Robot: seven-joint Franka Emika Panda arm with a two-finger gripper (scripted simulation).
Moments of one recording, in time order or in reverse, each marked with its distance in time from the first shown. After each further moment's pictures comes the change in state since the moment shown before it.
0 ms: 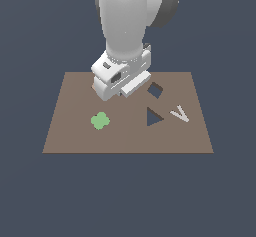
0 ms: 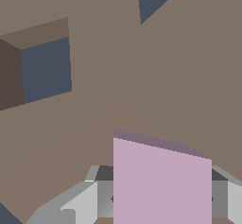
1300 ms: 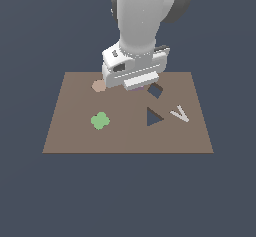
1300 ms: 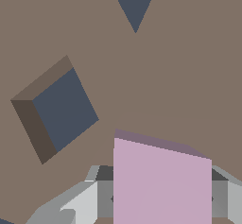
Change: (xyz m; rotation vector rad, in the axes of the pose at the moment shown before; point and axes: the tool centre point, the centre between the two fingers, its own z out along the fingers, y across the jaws) arm 0.009 -0.034 -0.002 0.001 -0.001 0.401
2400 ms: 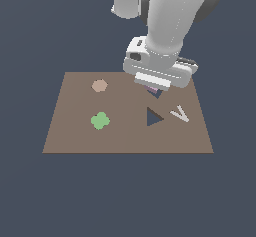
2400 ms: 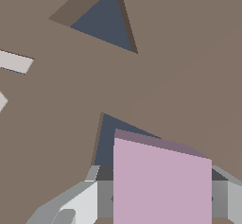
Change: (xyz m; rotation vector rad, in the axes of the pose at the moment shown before) arm 0.027 -0.057 -0.004 0.001 0.000 0.700
